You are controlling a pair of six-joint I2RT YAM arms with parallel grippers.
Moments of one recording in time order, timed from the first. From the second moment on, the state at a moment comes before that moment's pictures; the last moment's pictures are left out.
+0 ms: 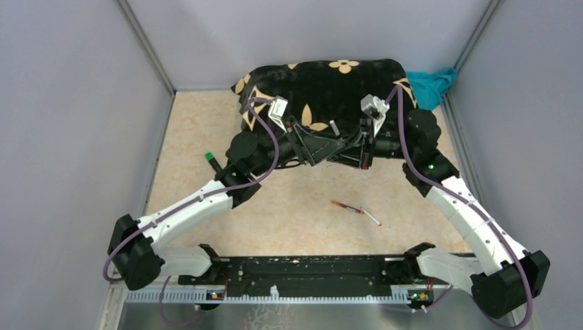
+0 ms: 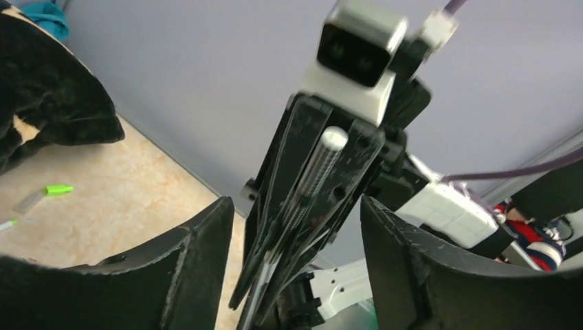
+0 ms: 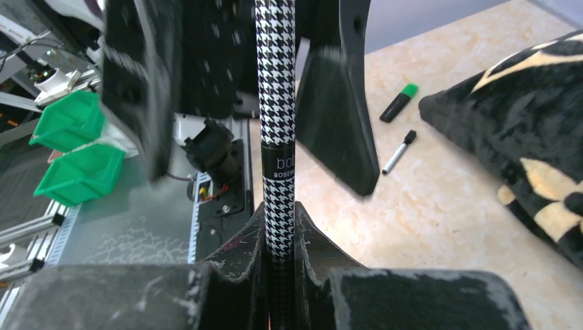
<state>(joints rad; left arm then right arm) -0.84 1.24 0.96 0.60 0.32 -0.85 0.42 1.06 1.03 -0.01 -1.01 0.26</state>
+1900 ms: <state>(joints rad) -0.92 1.41 0.84 0.83 0.31 -0.84 0.33 0.93 0.69 0.19 -1.09 0.36</state>
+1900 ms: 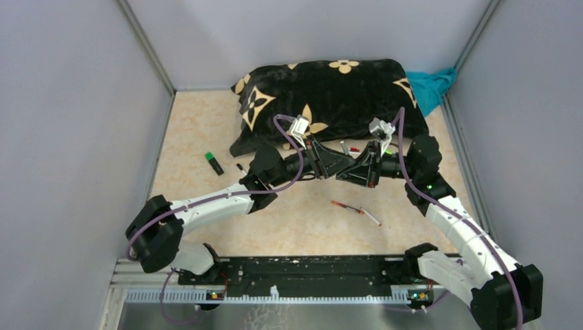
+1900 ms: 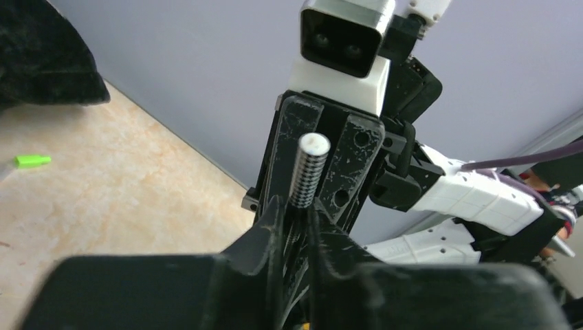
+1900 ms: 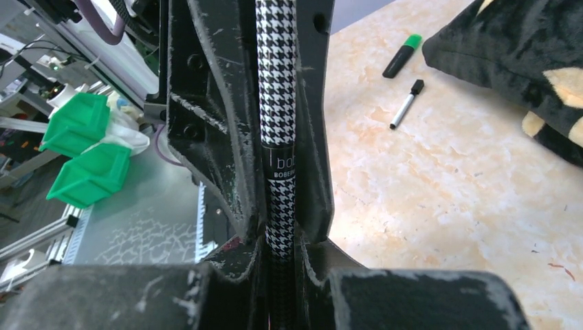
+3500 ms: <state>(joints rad) -0.13 1.39 0.78 -0.41 0.02 -0.61 0.16 1.20 0.95 -0.59 -0.83 -0.29</state>
